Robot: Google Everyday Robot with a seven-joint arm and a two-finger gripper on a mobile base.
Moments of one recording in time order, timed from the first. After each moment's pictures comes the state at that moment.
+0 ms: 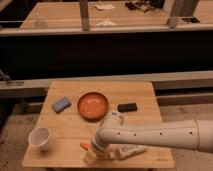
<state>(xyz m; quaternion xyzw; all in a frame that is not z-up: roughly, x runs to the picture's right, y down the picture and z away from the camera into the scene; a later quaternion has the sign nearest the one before) -0.055 0.309 0.730 -0.39 -0.04 0.35 0.85</state>
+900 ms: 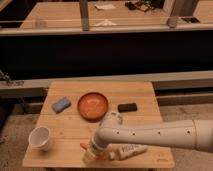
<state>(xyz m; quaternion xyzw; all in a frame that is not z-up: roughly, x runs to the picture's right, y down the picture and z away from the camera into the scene) -0.062 0.312 0.730 -0.40 -0.04 0.36 0.84</state>
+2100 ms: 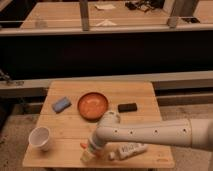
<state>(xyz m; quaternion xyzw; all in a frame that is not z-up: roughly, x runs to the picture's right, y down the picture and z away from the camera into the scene) -0.073 0.315 0.735 -0.41 -0.05 0.36 0.83</state>
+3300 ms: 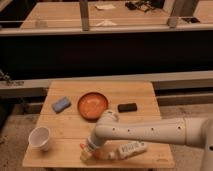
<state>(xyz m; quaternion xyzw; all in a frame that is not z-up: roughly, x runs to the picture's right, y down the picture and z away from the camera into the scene) -0.081 0.318 0.742 -0.43 -0.05 0.36 0.83</state>
